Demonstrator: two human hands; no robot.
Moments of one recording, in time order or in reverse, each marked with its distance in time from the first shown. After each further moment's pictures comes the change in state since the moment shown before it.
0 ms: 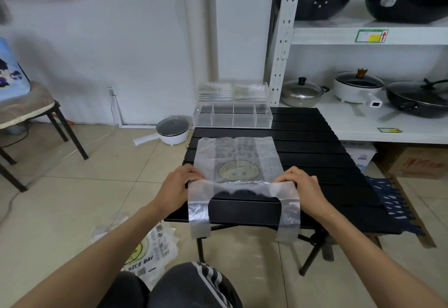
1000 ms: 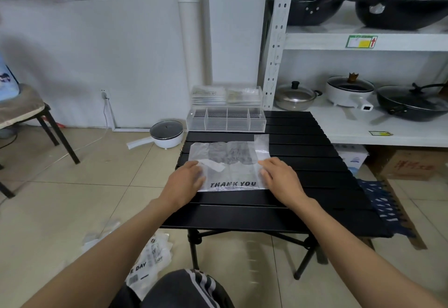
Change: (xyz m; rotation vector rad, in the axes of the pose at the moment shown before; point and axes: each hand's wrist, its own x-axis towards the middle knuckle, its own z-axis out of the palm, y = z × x) left_hand 0.035 0.014 0.015 0.187 -0.097 -0.141; right_hand 0.047 -0.006 0.020 -0.306 0.056 -0.087
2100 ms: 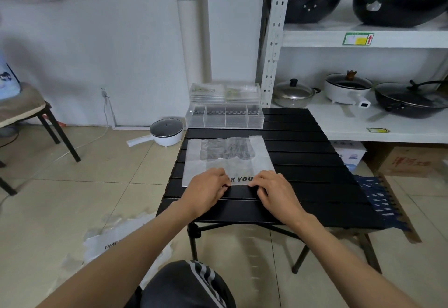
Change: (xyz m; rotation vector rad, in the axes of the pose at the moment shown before) left_hand -0.019 0.062 0.006 0.081 -0.012 0.357; right_hand -0.045 -0.013 0.008 0.045 0.083 -0.245
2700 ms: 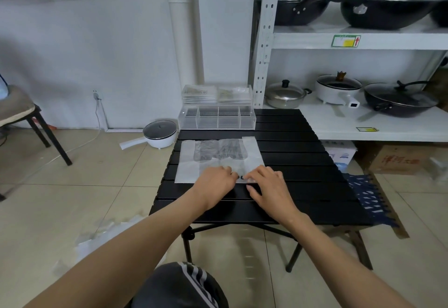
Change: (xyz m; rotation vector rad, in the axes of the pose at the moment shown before) left_hand 0.038 0.042 -0.014 0.522 -0.256 0.071; right_hand -0.003 0.001 -0.004 -0.060 0.036 0.095
